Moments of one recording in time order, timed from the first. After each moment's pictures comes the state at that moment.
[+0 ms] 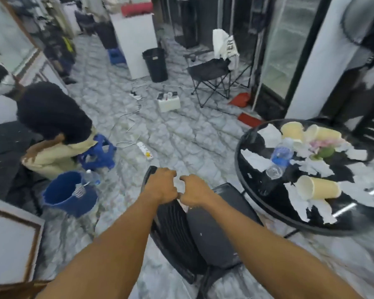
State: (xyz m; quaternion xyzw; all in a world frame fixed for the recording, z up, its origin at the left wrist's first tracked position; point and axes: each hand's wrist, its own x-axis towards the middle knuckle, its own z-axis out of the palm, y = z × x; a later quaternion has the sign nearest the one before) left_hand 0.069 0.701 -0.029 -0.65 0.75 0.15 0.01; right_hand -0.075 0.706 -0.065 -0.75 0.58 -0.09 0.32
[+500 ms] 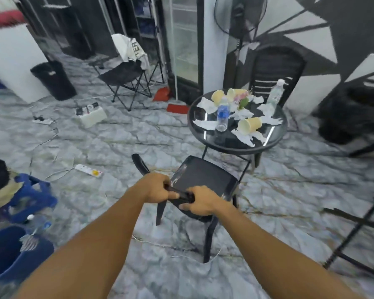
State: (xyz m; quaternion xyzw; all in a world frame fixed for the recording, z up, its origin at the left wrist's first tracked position) left_hand 0.169 0.768 -0.019 -0.35 0.90 0.21 0.14; right_hand 0.013 0.899 -0.058 -0.57 0.73 -0.10 0.35
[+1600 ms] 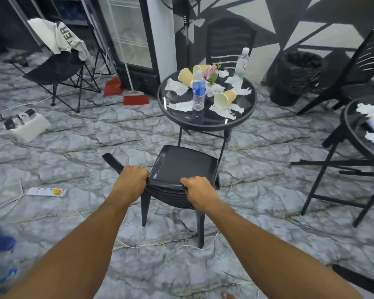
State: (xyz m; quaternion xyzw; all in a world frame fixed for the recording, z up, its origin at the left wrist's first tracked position) left_hand 0.209 0.687 -0.068 -0.20 0.96 -0.12 0.14; right_hand 0.086 0.866 -0.111 -0.52 0.84 -0.09 0.13
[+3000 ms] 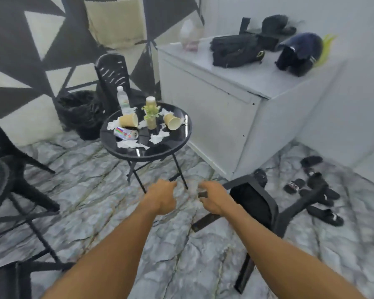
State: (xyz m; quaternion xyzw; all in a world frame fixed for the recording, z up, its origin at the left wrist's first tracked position) left_hand -0.102 1.387 -0.016 0.23 0.95 0.09 0.19; right_hand -0.046 1.587 -0.047 0.07 0.96 -0.26 0.12
